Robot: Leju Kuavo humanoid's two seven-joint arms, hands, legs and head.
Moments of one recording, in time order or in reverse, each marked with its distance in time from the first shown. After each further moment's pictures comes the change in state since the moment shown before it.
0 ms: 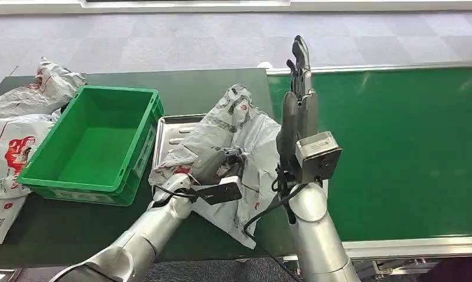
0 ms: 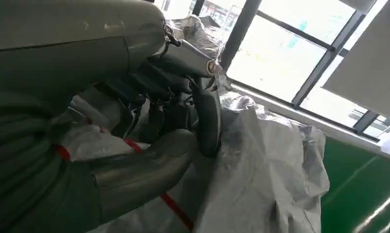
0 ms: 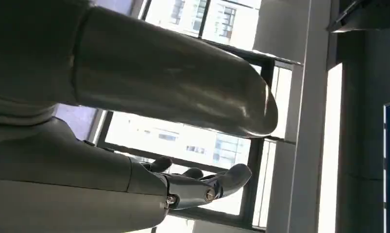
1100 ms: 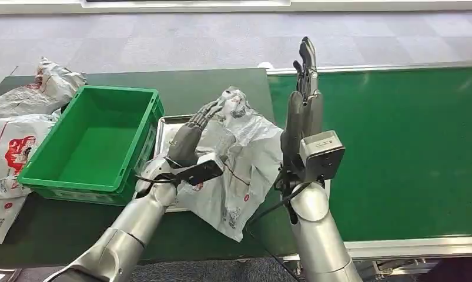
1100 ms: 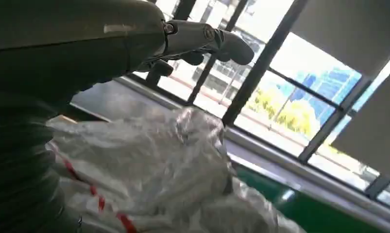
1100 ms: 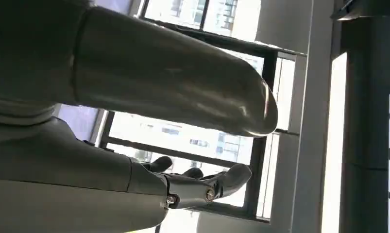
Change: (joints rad) left arm 0.025 0.060 0.042 -0.206 0.019 -0.018 0.053; right arm -0.004 -0.012 -0.001 0.006 -0.018 -0.016 0.001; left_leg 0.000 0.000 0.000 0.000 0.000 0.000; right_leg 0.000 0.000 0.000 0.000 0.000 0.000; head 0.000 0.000
